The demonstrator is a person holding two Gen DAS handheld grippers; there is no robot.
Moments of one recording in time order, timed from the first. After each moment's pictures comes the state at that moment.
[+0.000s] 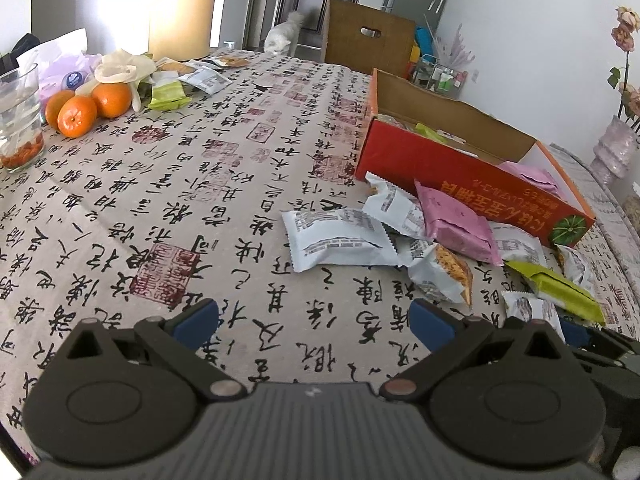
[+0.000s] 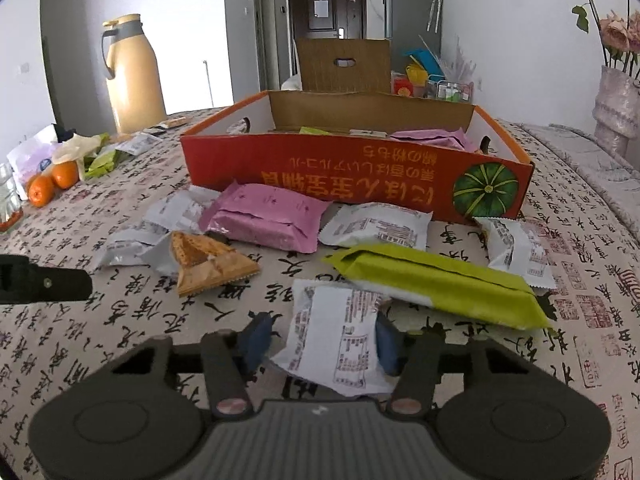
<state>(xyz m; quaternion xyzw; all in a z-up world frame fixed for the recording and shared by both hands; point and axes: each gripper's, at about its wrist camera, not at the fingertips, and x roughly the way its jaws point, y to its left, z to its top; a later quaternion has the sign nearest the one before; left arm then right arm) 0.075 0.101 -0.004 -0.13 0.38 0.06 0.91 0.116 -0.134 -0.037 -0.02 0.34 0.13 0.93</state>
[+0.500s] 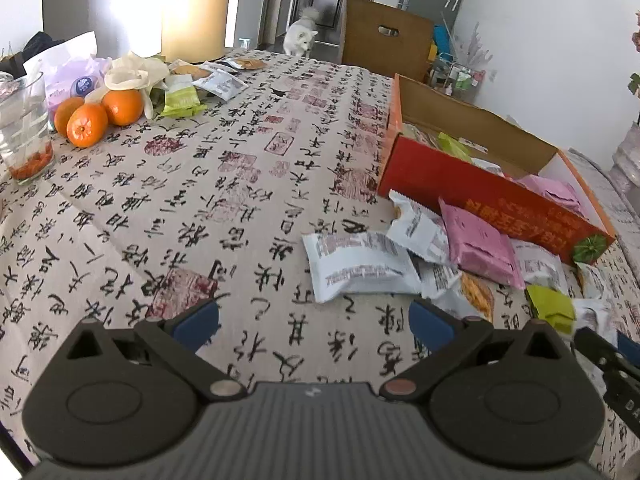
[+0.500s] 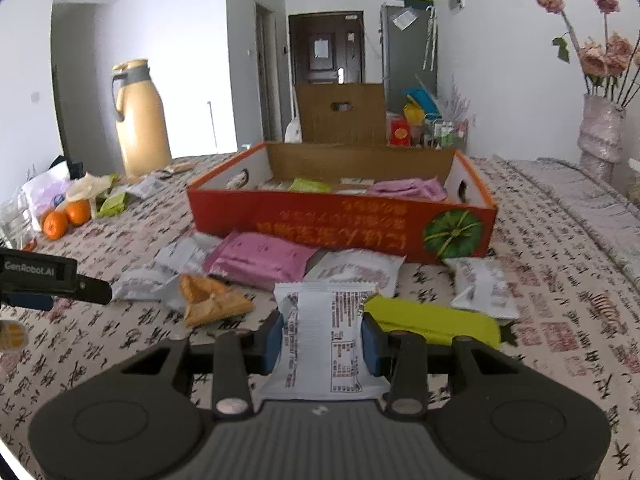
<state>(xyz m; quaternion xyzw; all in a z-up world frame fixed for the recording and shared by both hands) 0.097 0.112 0.004 -0.13 0.39 0.09 0.91 0.097 -0.162 -0.010 -0.01 0.28 0.13 0.95</state>
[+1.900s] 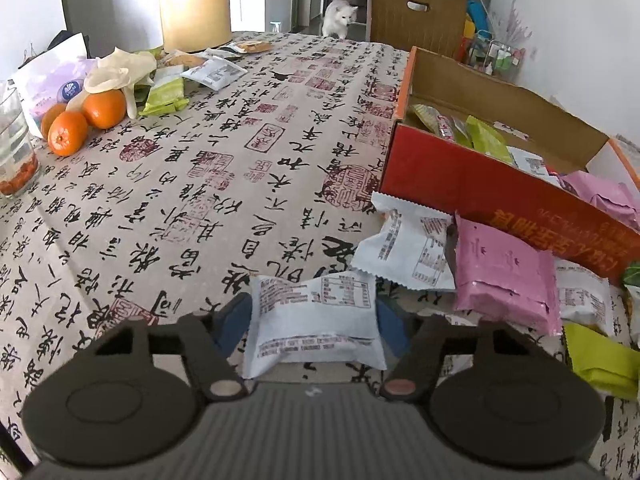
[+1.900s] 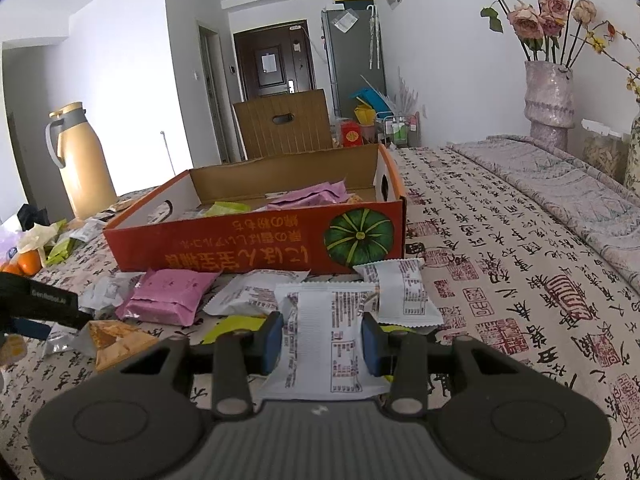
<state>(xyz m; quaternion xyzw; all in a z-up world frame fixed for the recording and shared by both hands) 0.163 0.076 -0.013 -0.10 0.43 0.15 0.89 0.127 -0.222 -0.025 0.05 0.27 0.08 0.96</state>
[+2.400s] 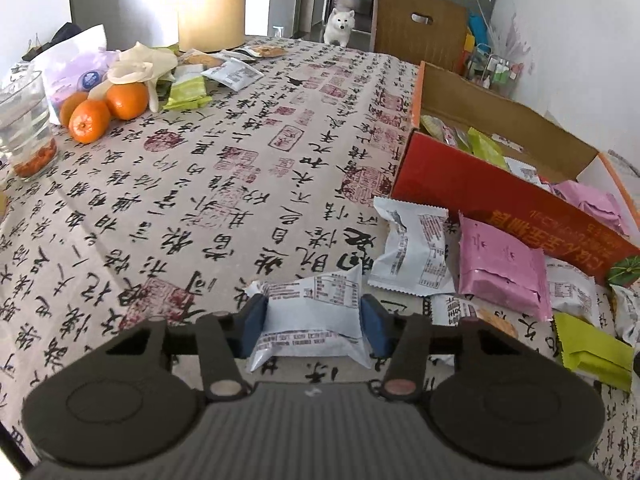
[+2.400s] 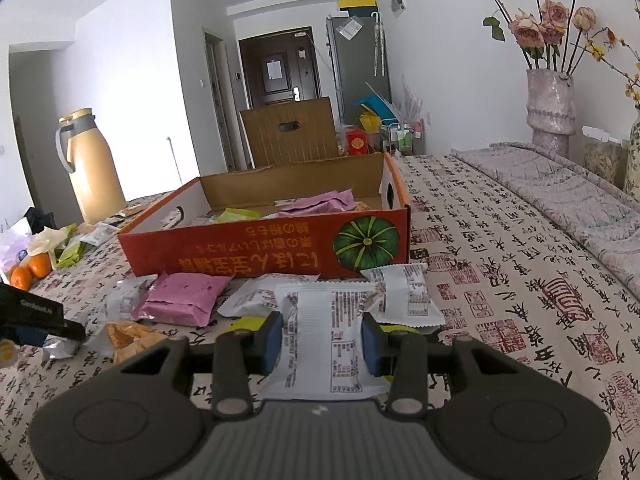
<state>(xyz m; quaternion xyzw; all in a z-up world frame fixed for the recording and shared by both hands) 0.131 0.091 -0.003 -0.12 0.41 0.14 0.89 0.113 -0.220 -0.018 0.05 0.26 0.09 0.96</state>
